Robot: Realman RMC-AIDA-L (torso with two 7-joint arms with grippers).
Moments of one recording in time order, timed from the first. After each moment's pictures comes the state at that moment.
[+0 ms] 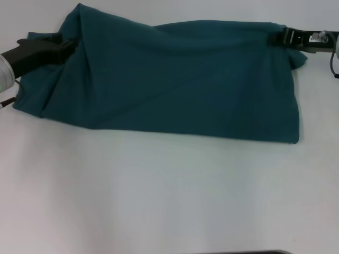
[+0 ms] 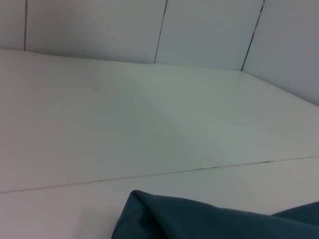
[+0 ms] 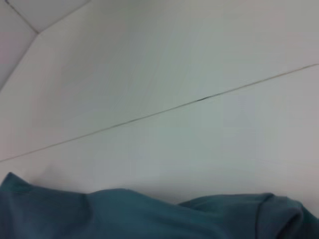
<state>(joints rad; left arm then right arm) -0.49 -2.17 -2.40 -0.69 -1.28 0.90 -1.51 0.62 2.05 -0.76 -0.64 -2.16 -0.96 2.26</state>
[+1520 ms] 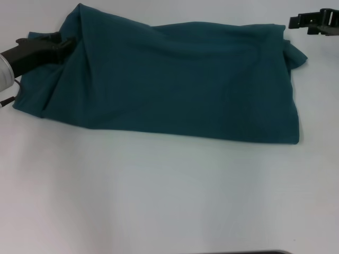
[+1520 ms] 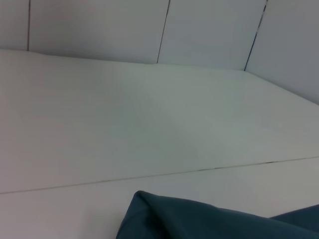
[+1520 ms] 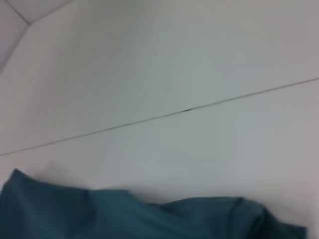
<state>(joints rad) -0.50 -2.17 -2.40 -0.69 -1.28 0.89 -1.51 0.54 1.99 -0.81 -0.96 -2.26 -1.21 2.52</state>
